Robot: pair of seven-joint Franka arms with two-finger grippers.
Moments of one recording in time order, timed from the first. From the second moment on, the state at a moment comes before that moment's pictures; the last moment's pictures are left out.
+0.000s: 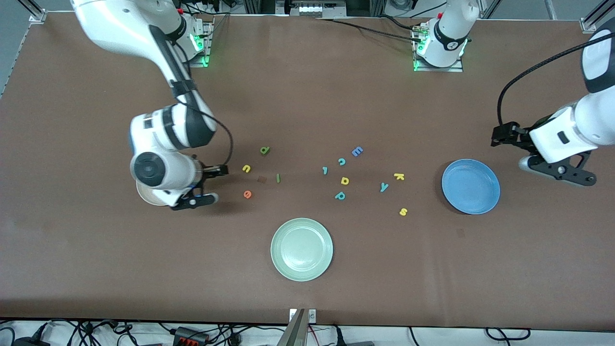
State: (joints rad) left arm -0.05 0.27 -0.02 -1.42 -0.04 1.49 0.21; right arm 0.43 0.59 -0.07 -1.61 0.12 1.95 0.14
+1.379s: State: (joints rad) left arm -0.22 0.75 -0.04 -1.62 0.05 2.43 0.38; right arm 0.55 0.59 -0.07 -1.85 0.14 2.29 0.79
